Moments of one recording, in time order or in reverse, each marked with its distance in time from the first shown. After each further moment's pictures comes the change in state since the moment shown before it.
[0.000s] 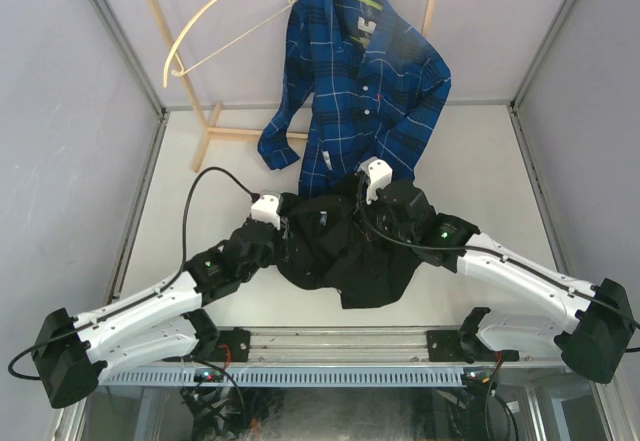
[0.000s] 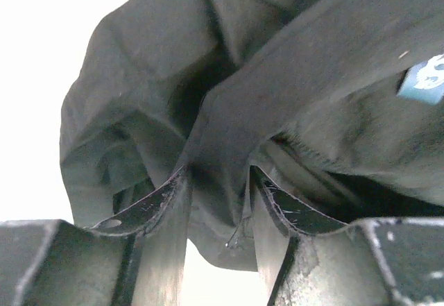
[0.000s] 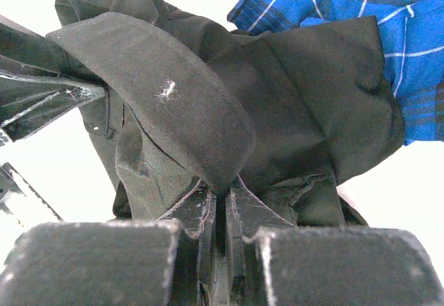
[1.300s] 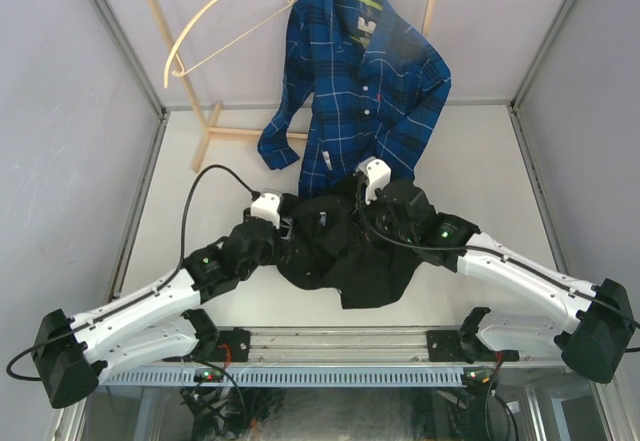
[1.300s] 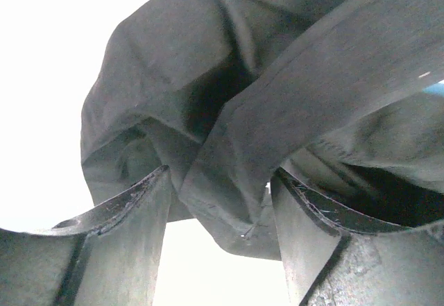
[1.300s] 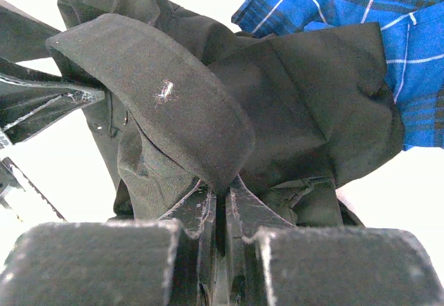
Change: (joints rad) left arm 0.003 0.006 0.048 -0.102 -0.006 0.023; right arm 0.002 0.000 0.008 -0.006 -0.014 -0.024
